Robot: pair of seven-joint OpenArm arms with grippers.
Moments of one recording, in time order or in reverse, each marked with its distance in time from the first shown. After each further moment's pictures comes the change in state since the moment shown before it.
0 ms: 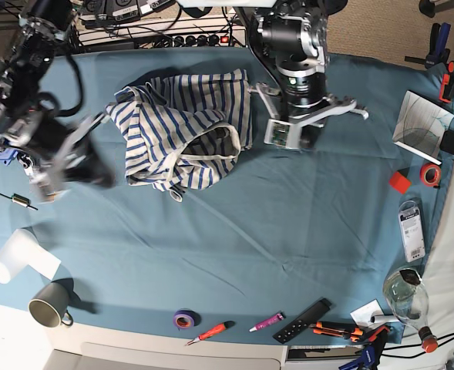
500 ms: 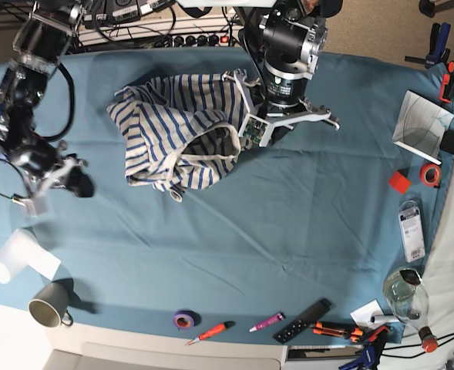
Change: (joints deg) left arm -1.3 0.2 0.0 -0.8 -6.9 -6.6 -2.1; right arm 9.5 1.6 -5.8 -29.6 -4.1 -3.3 2.9
